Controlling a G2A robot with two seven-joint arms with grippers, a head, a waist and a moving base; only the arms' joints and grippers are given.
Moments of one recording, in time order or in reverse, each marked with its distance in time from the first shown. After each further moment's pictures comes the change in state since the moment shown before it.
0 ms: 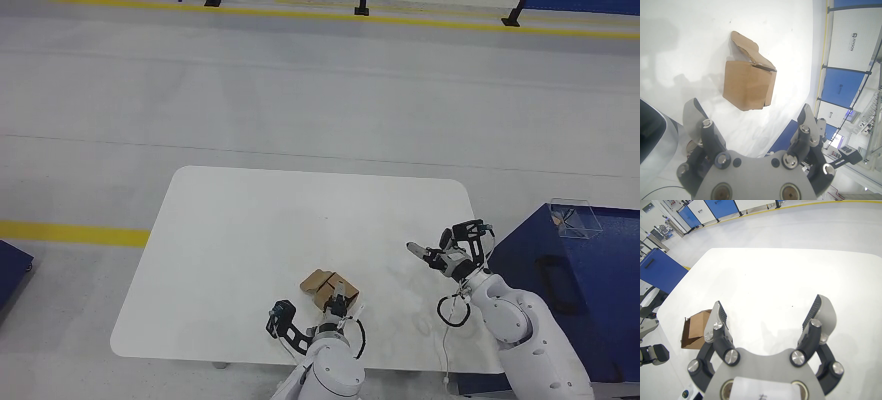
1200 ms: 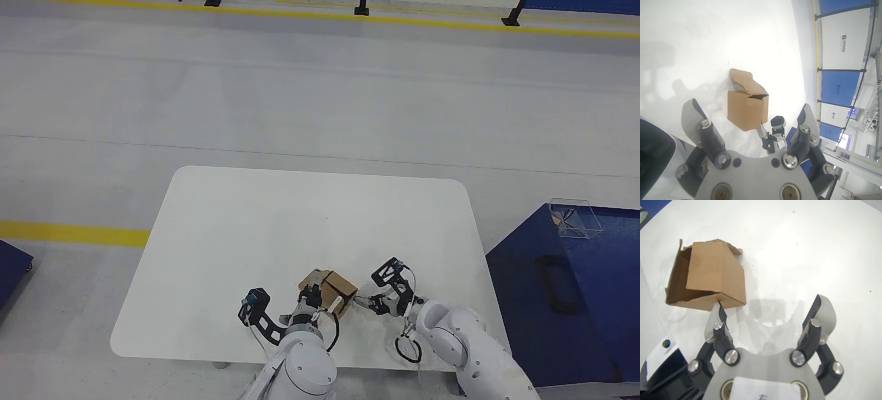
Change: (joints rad) left arm 0.043 0.068 -0.093 -0.119 0.272 0.034 -0.224; right arm 0.018 -0.048 -0.339 -0.007 -0.359 0.086 0.041
